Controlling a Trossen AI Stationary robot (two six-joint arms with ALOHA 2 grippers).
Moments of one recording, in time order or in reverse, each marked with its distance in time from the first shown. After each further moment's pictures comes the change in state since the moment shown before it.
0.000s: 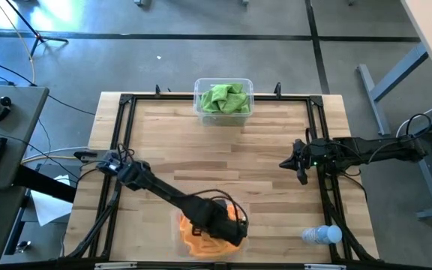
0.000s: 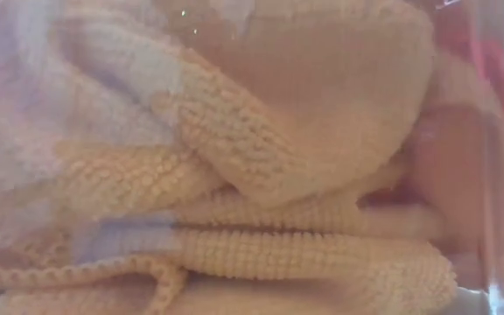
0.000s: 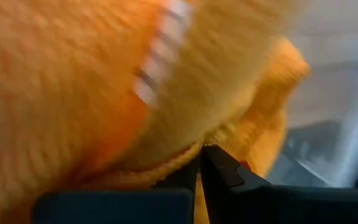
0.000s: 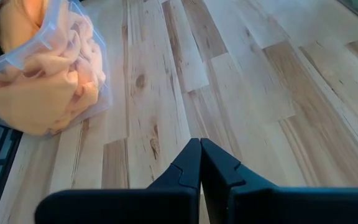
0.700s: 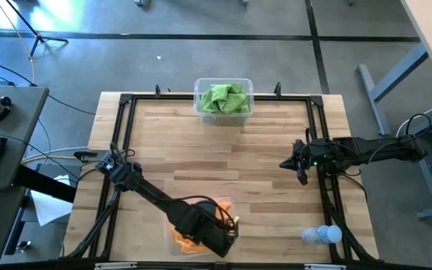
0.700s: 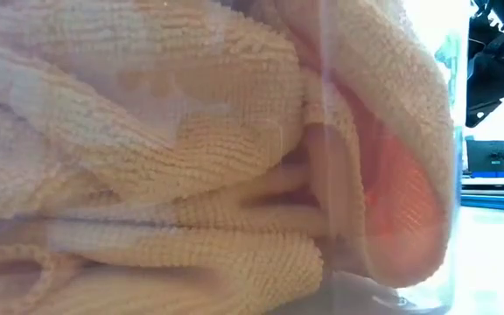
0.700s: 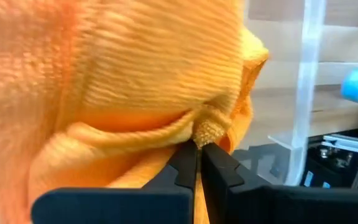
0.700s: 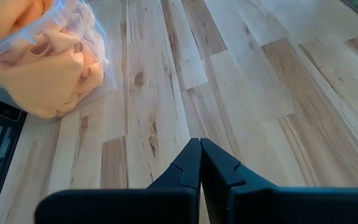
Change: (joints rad) left arm -0.069 -0.052 0.002 -0.099 -0.176 -0.133; right arm 0.000 0.000 0.000 -0.010 0.000 0.000
